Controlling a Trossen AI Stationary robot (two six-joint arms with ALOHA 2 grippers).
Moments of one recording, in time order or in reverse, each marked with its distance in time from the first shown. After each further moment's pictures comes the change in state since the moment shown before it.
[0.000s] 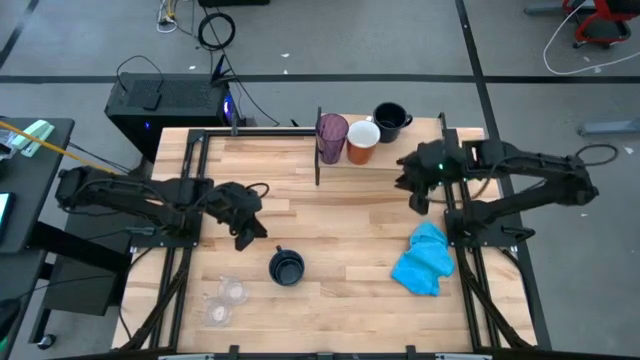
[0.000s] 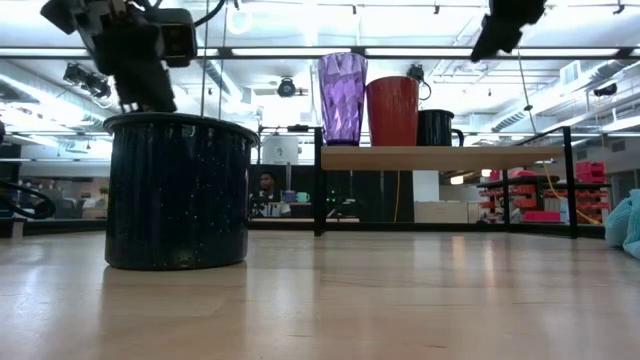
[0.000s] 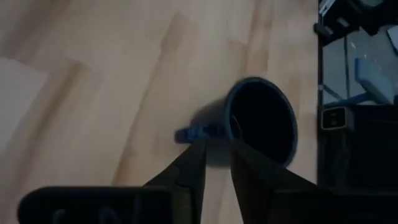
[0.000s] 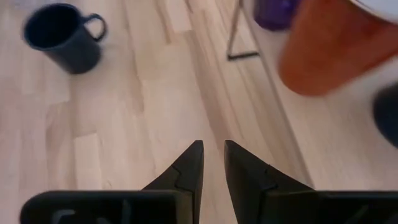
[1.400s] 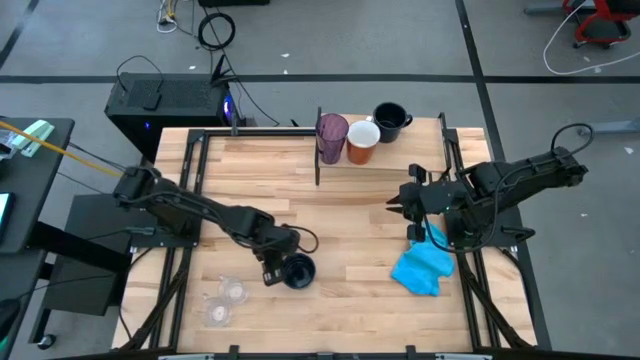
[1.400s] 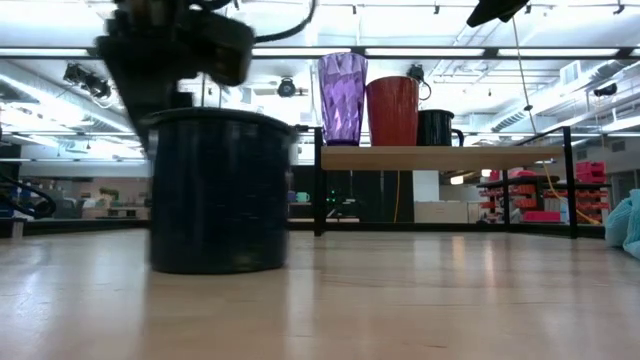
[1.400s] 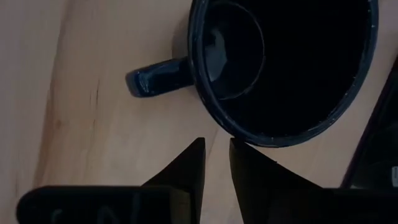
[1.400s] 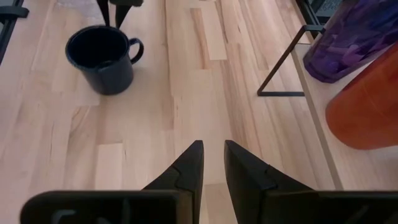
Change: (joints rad) left arm -0.229 0.654 0.478 -0.315 -0.029 -0.048; right arm 0.379 0.068 0.000 0.097 0.261 0.082
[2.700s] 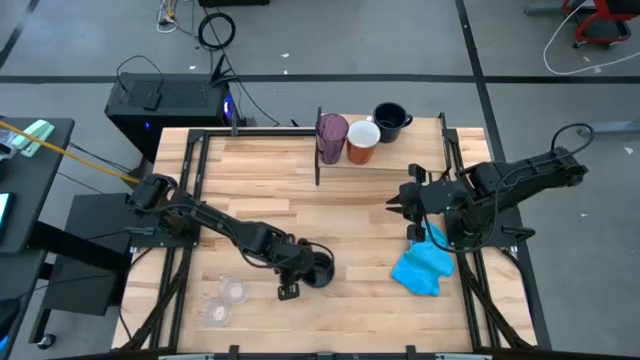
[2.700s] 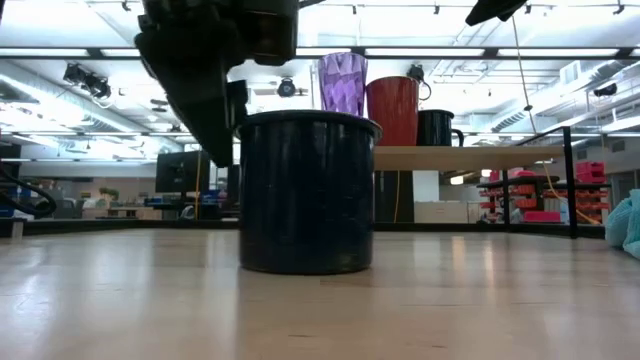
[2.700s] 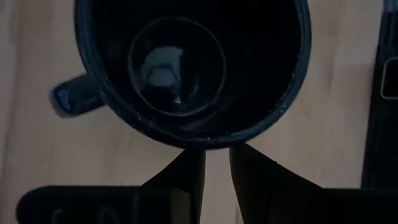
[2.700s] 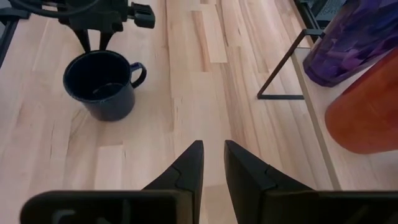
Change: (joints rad) left arm -0.077 0.137 0.094 0.191 -0.113 0.083; right arm 0.000 -0.001 0.000 0.010 0.000 -0.014
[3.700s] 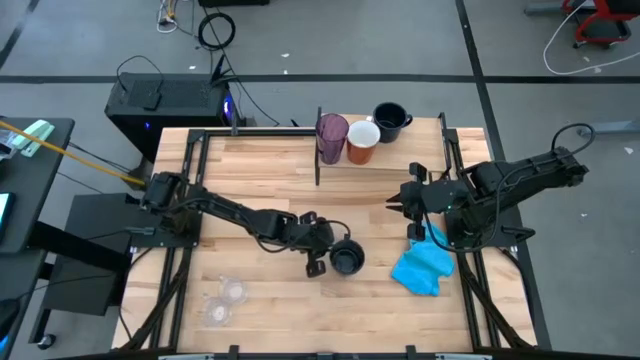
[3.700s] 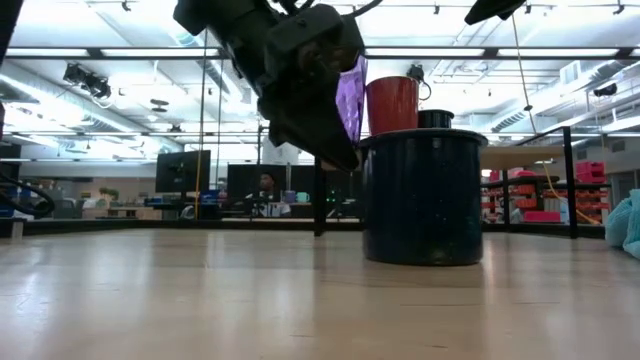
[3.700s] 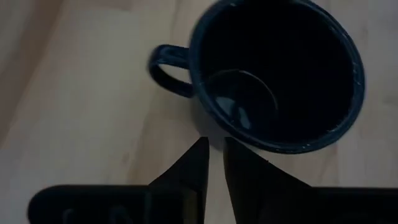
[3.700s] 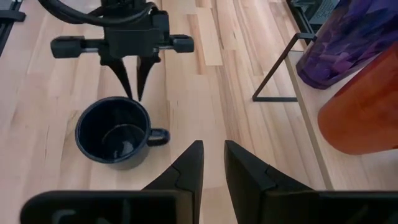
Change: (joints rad) left arm 0.135 0.081 0.000 0.321 -0.219 0.165; right arm 0.000 -0.007 0.000 0.002 0.018 -0.006
